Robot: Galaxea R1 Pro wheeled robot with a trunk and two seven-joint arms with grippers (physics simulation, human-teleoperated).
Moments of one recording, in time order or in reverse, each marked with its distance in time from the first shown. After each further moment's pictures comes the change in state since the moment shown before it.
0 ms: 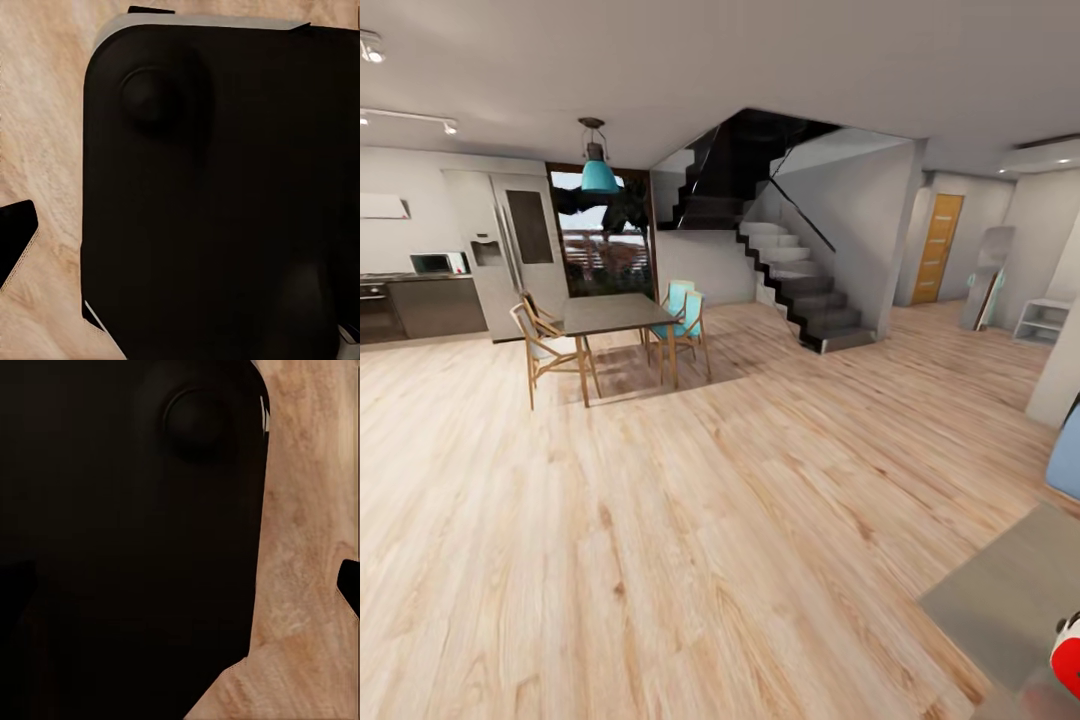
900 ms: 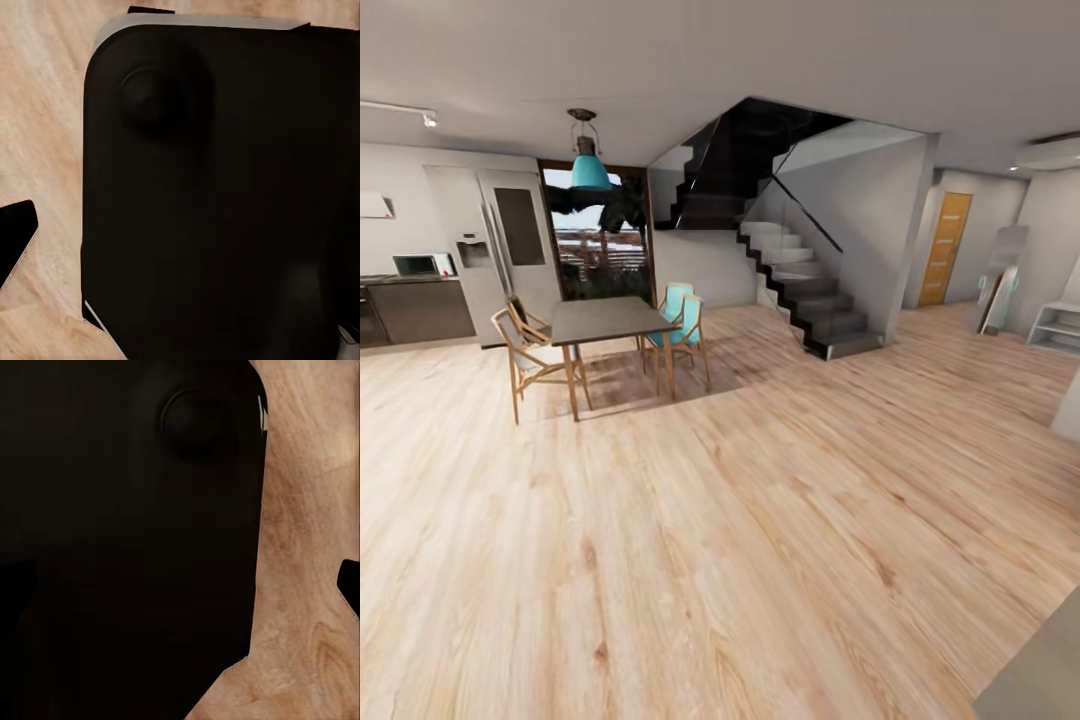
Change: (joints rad) left arm 0.000 0.000 0.000 0.000 0.000 0.000 0.000; right arm 0.000 0.000 -0.005 0.000 -0.006 0.000 -0.003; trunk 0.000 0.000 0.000
